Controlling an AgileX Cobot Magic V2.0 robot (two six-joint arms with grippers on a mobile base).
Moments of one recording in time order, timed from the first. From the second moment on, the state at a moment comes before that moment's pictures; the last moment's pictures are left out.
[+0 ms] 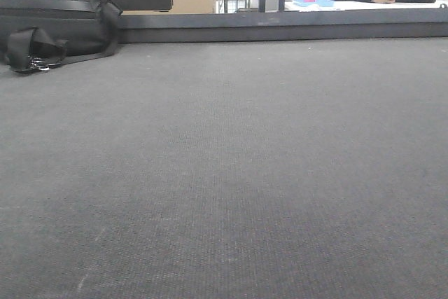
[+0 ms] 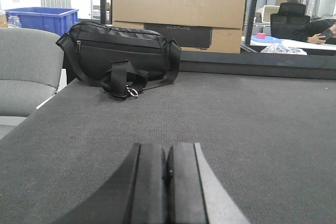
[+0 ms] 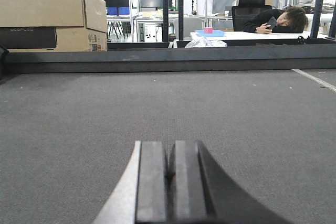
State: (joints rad) left arm 0.03 0.01 0.00 -0.07 0.01 0.05; right arm 0.05 -0.01 0.00 0.06 0.03 0.02
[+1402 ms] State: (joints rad) left arm 0.03 0.00 -0.01 -0.07 0.00 0.05; right arm 0.05 -0.01 0.00 0.12 -0.04 0.02
